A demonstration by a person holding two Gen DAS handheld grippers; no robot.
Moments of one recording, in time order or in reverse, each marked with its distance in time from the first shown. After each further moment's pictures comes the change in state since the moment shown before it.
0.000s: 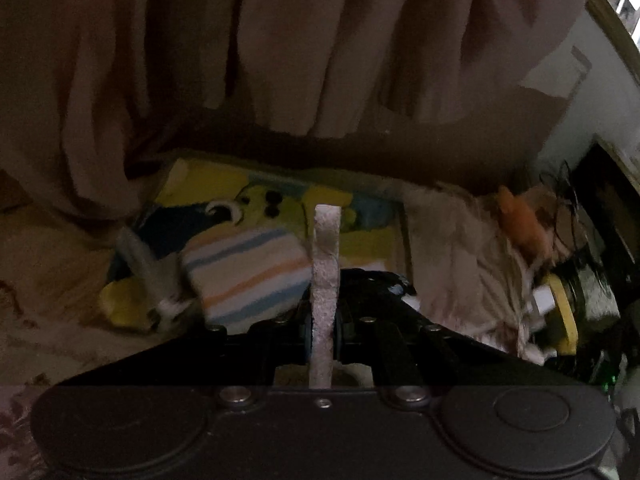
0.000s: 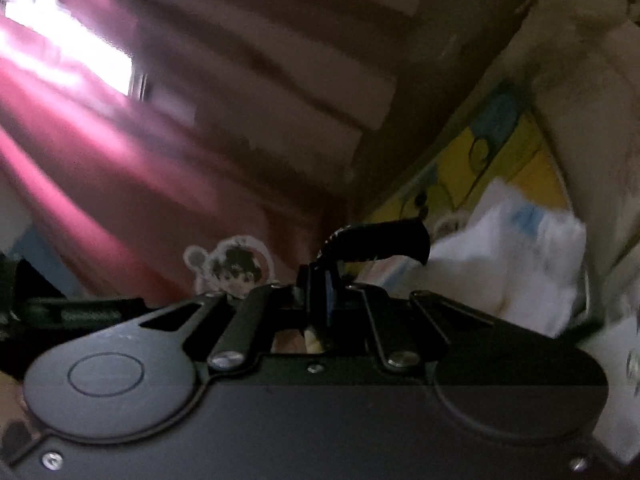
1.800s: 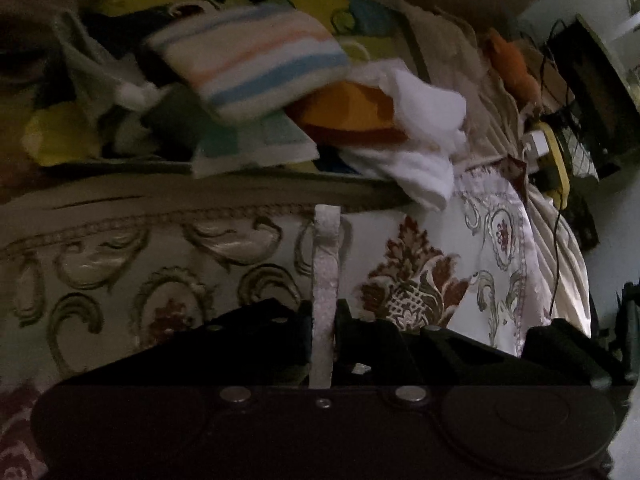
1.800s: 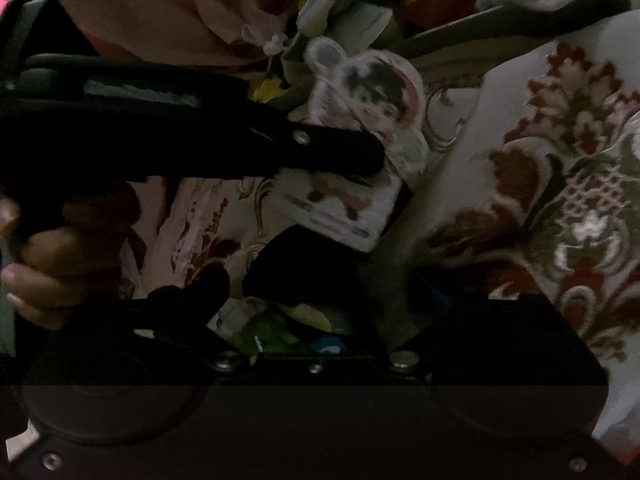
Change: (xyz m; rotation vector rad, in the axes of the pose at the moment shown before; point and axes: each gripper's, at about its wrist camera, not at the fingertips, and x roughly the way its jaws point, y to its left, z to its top) left arm 0.074 0.088 -0.084 0.071 0.442 -0.237; right arm 0.071 0.037 -0.209 -0.108 0.549 -0.306
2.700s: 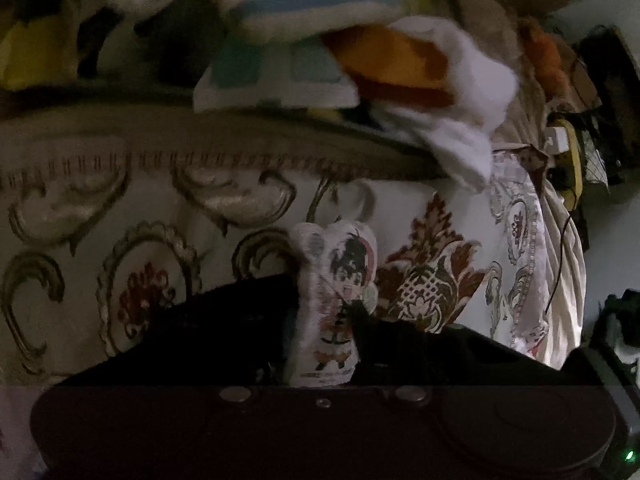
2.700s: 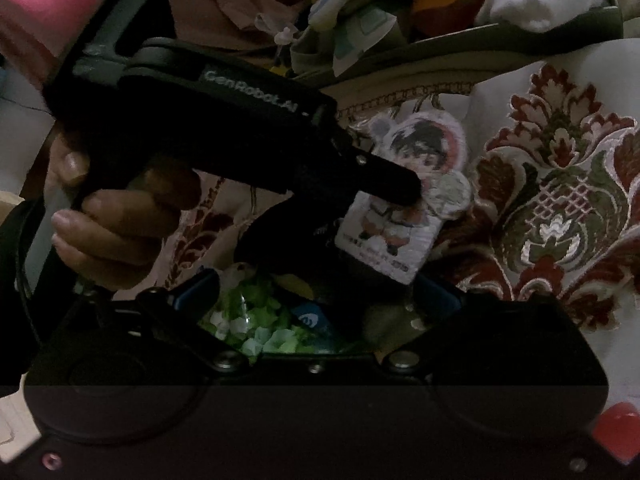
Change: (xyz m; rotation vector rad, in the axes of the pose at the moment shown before) left arm 0.045 0.014 0.001 -0.095 0.118 -0.051; right arm -0.019 -0.003 -0.007 -0.093 0.027 -0.027
